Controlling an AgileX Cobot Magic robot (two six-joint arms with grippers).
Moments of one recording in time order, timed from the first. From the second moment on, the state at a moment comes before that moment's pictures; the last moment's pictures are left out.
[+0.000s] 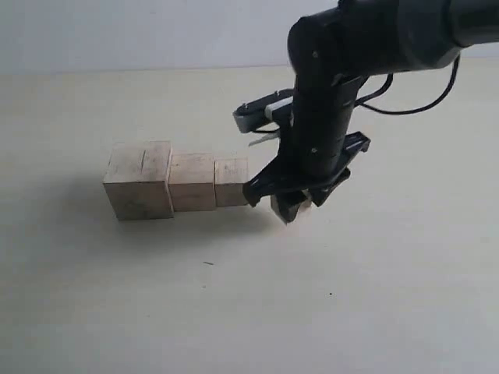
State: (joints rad) left arm 0.01 0.00 0.00 -0.11 0.37 0.00; right arm 0.75 1.95 -1.32 0.03 0.98 0.07
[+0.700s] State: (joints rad) left arm 0.01 0.00 0.00 -0.11 0.37 0.00; right arm 0.43 1.97 -1.45 0.35 1.04 -1.23
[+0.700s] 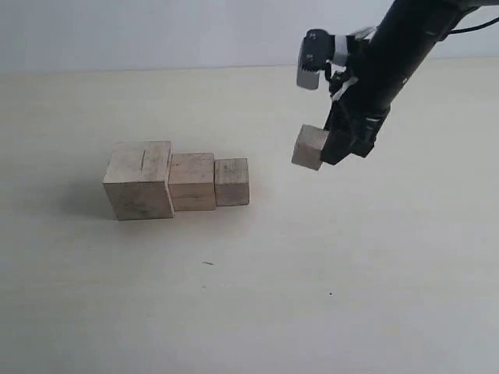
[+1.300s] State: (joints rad) left arm 0.01 0.00 0.00 -0.11 0.37 0.00; right arm 0.56 2.11 -1.53 0.23 0.99 -1.31
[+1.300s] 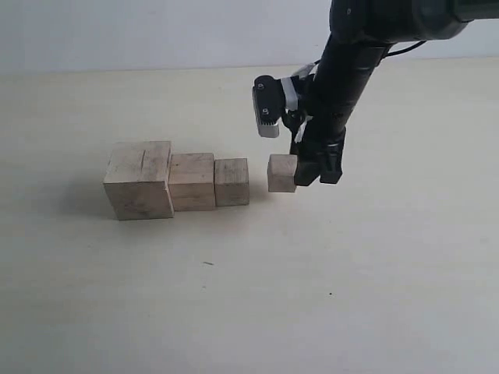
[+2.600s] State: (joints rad) left arm 0.01 0.00 0.00 -0.11 0.37 0.00; right arm 0.56 2.18 -1.54 0.36 0.88 -1.26
